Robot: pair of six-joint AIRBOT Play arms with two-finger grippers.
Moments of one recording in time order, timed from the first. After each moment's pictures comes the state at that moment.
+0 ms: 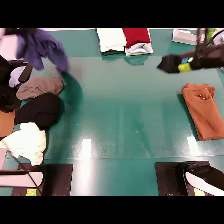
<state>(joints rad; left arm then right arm) -0.07 -1.40 1.87 1.79 -0.84 -1.64 0.20 -1.10 1.50 -1.23 1.19 1.64</state>
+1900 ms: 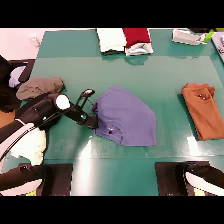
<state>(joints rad) -0.52 -1.27 0.86 1.09 -0.99 -1.46 0.20 -1.16 1.89 -1.23 1.29 1.63</state>
